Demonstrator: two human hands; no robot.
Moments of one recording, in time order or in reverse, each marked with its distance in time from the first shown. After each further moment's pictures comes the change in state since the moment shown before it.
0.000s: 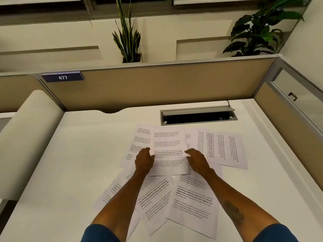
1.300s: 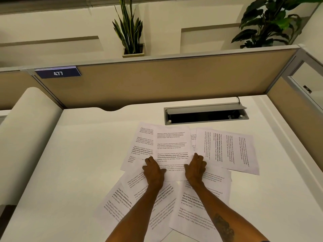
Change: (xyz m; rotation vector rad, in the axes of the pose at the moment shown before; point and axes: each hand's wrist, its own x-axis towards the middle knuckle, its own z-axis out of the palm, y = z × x) left_hand 0.006 0.000 0.058 -0.074 0.036 -0.186; right_hand 0.034 -0.019 0.068 -0.016 0.197 0.424
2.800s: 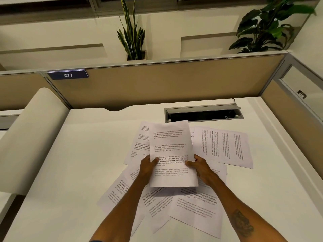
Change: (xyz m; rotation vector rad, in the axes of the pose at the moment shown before) left_hand -0.029 -0.020 -0.049 -0.824 -0.237 -0.090; right_hand -0.020 0.044 -0.049 1.033 -0.603 0.020
